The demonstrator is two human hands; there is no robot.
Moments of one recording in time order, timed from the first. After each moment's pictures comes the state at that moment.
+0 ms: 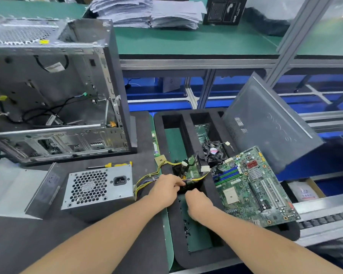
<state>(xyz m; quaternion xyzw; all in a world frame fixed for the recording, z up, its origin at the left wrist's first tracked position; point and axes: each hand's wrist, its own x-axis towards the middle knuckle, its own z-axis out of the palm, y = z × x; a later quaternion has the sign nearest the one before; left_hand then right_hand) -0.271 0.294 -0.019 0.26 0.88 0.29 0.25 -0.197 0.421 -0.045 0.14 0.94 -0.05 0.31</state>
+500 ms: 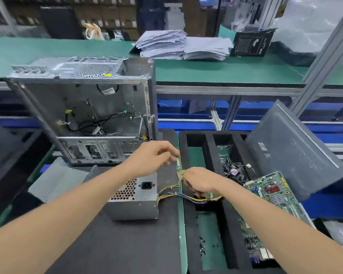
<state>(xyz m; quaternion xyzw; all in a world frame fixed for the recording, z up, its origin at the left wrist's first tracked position) -0.317 0.191 0.153 0.26 0.86 0.41 0.16 -0.265 0.395 0.107 -0.02 0.93 -0.23 0.29</state>
